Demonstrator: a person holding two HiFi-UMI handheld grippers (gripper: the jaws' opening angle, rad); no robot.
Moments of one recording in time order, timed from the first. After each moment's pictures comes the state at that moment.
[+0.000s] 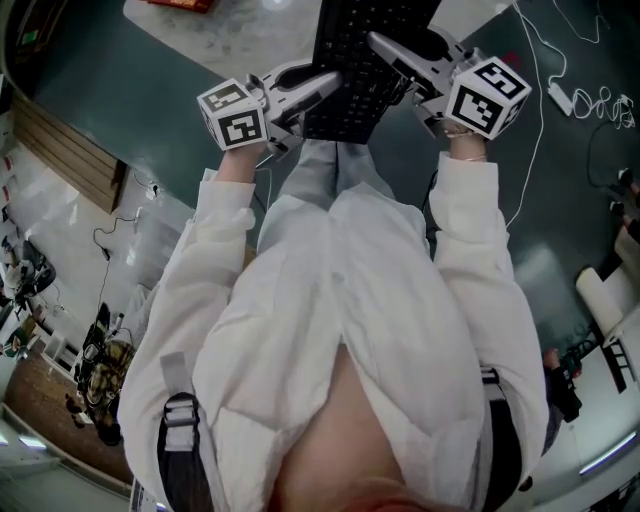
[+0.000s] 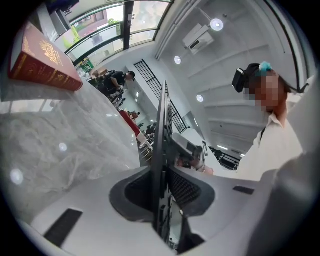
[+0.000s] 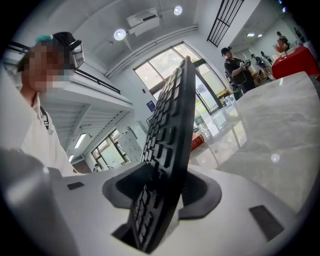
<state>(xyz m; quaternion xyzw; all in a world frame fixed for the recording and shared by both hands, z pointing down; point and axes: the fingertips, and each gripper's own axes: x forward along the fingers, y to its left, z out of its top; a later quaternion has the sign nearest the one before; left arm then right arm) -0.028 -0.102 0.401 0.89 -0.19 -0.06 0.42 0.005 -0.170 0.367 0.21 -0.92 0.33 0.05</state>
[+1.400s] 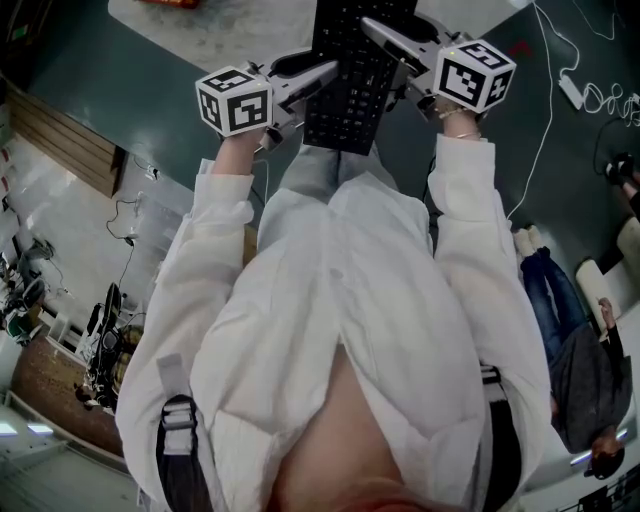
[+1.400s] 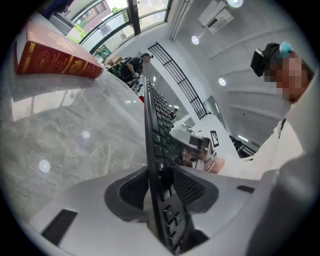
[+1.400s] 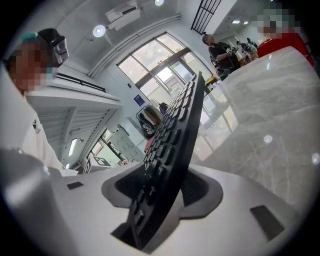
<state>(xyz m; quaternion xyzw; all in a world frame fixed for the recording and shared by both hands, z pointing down) -0.028 -0.111 0.471 0.85 -0.24 0.05 0.46 0.011 -0.188 0.450 0.23 -0.89 0.39 0.09</state>
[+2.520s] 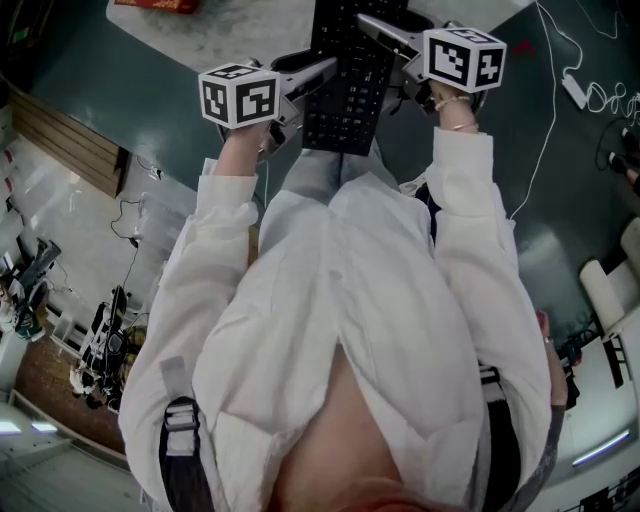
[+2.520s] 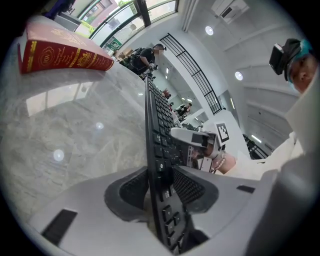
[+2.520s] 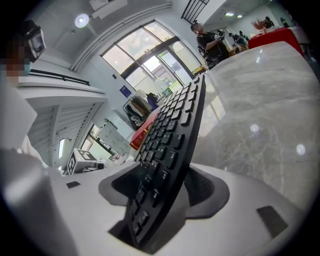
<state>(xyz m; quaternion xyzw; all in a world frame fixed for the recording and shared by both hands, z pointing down) -0.028 -0.111 0.495 0.81 -0.28 0.12 0.50 0.017 -0.193 0.490 0.26 -0.85 0.44 0.16</state>
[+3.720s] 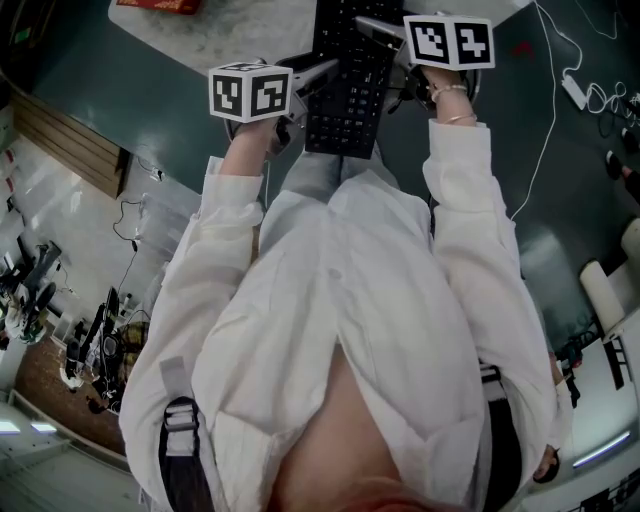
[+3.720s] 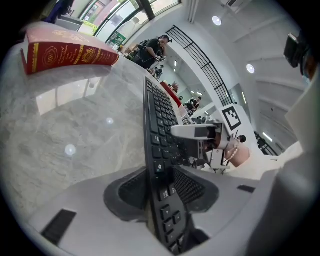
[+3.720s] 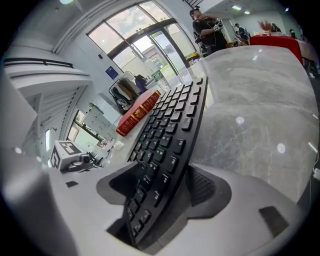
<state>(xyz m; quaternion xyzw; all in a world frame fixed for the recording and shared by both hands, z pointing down) -0.028 -0.101 0.510 0.77 -0.29 0.17 0.54 0.020 -0.193 0.512 0.28 -0.80 0.45 0.28</state>
